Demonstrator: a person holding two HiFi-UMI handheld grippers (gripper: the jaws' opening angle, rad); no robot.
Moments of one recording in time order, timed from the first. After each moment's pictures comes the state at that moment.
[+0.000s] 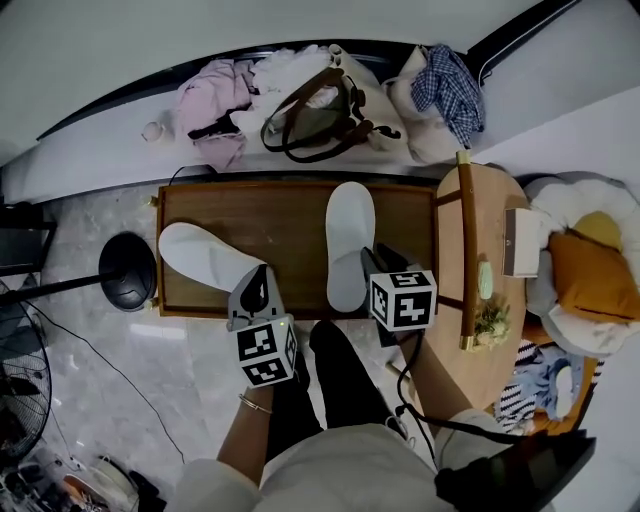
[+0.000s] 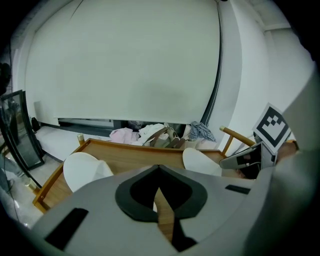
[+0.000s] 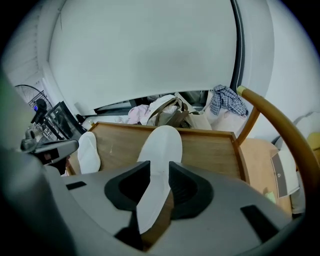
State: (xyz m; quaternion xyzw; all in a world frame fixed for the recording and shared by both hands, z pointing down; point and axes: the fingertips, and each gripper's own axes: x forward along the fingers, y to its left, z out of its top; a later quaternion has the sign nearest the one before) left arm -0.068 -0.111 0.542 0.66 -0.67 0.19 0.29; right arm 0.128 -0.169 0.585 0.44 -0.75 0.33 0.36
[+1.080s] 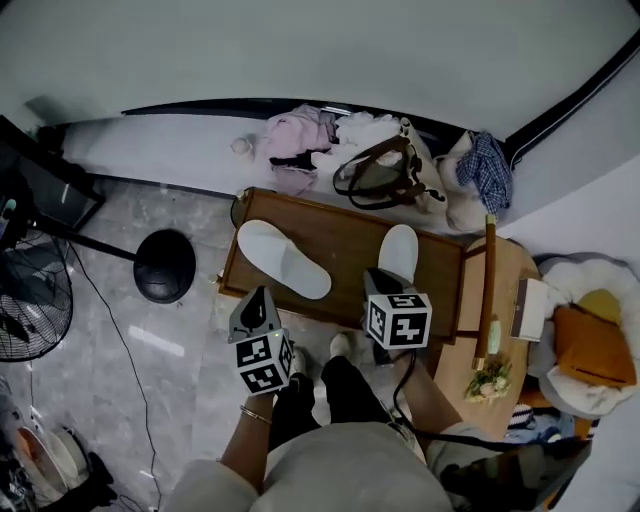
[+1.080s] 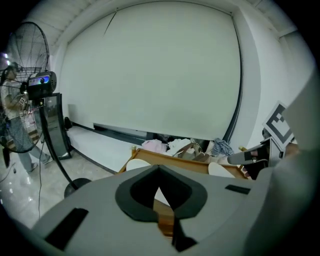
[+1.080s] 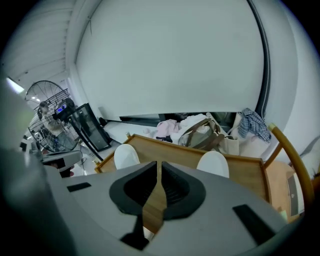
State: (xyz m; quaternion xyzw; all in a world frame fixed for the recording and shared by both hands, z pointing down) left arm -0.173 -0.023 0.477 0.56 -0.77 0.12 0.27; right arm 0.011 -0.138 0.502 0.37 -0.83 0.27 0.31
